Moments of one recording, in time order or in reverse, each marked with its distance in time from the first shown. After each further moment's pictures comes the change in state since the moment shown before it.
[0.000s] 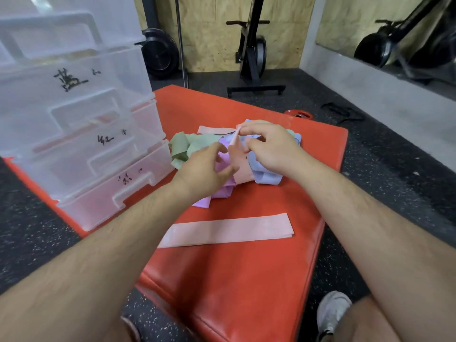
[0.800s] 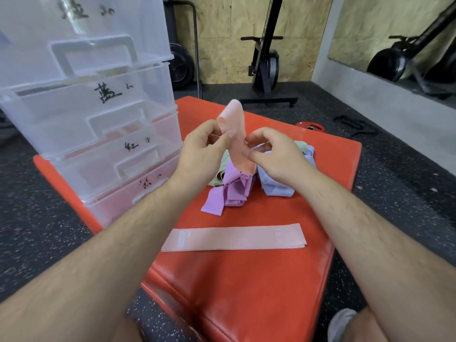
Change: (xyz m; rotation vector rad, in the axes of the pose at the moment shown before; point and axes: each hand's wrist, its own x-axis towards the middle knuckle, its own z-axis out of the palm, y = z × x) left_hand -0.013 0.033 -0.055 -0.641 0.378 -0.016; right_hand -0.004 -0.020 0.012 0.100 0.011 0.026
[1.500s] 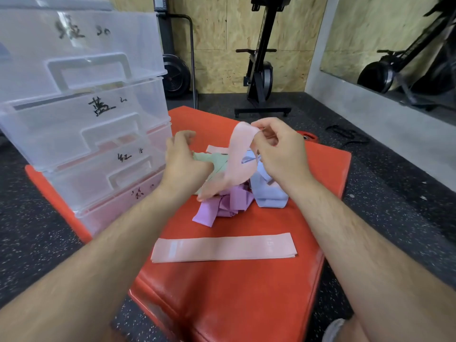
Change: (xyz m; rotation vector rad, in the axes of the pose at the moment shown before) left_hand 0.005 -0.009 -0.013 0.305 0.059 -0.132; right_hand -0.003 -0.022 -0.016 0.070 0.332 -0.168
